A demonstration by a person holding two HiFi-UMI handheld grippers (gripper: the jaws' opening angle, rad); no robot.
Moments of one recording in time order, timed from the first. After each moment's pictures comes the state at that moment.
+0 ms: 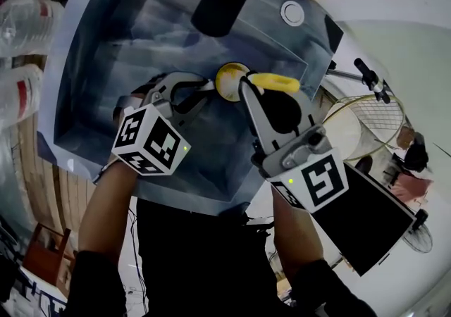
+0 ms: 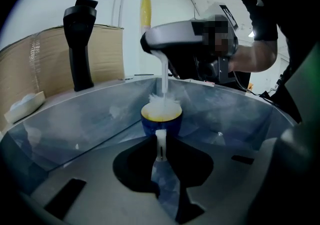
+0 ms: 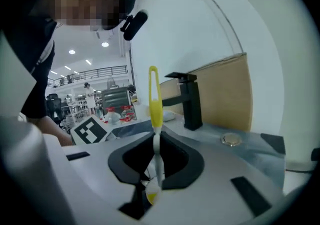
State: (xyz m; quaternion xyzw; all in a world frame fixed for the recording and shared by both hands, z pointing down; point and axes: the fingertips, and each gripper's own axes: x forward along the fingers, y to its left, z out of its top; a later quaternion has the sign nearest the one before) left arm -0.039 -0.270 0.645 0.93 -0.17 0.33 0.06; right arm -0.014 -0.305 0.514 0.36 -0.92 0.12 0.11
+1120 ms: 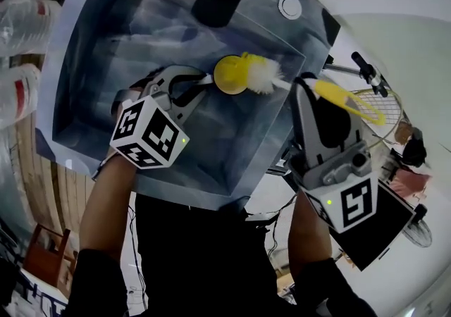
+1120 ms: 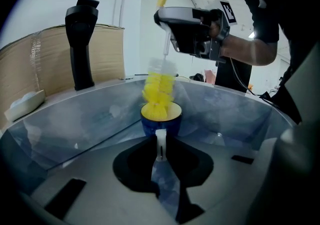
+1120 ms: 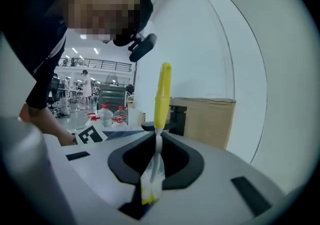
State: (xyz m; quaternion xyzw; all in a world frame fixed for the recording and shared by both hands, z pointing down) left arm -0.040 -0.269 0.645 0.93 -0.17 0.33 0.06; right arm 0.028 -0.303 0.449 0.39 -0.91 0.02 0.11
